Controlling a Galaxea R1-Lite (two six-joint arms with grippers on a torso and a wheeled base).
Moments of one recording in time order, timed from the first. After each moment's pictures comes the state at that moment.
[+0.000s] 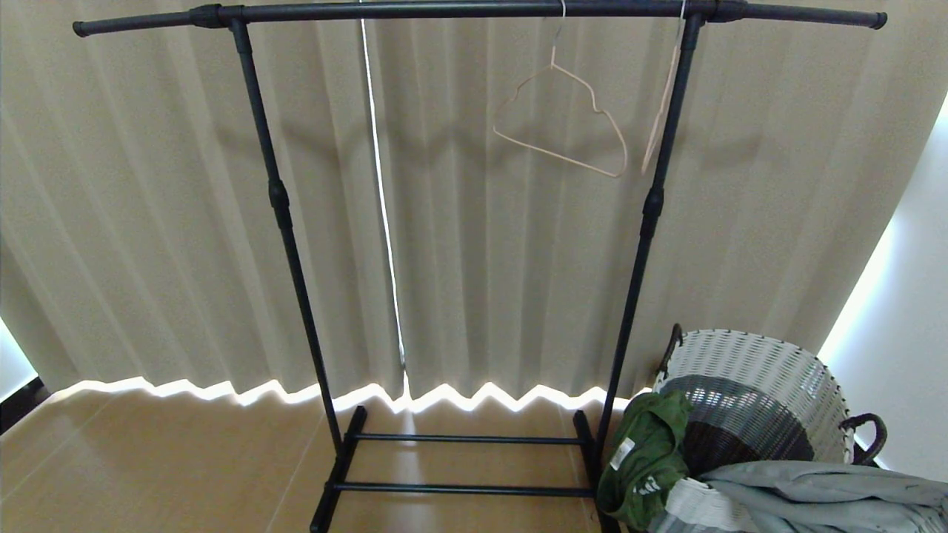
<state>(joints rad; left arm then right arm) -0.01 0.00 0.00 -0.11 -0.11 0.15 -0.01 0.70 -0.41 0.29 -0.10 -0.49</state>
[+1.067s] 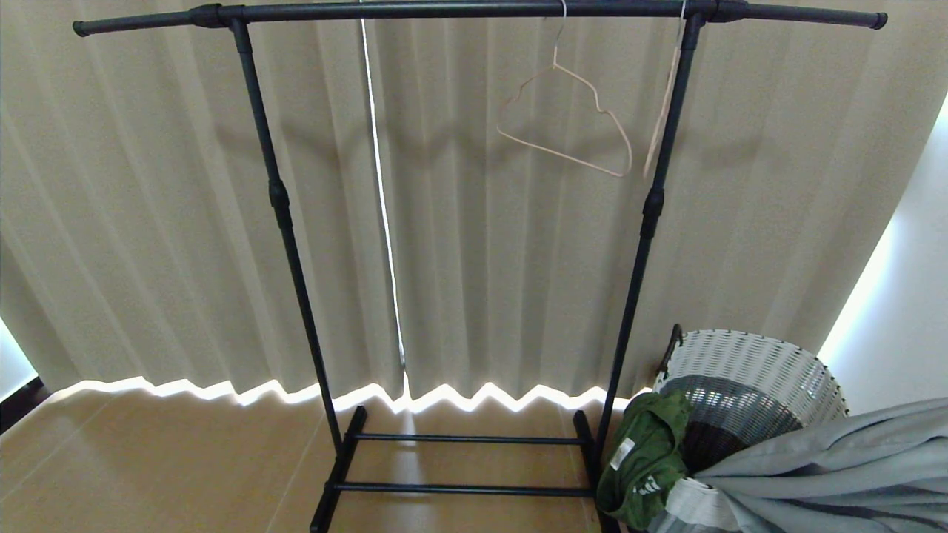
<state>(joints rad) -0.10 0.62 -0.45 -0.36 -0.35 0.22 0.09 0.72 -0.84 0.51 0.05 -0.47</state>
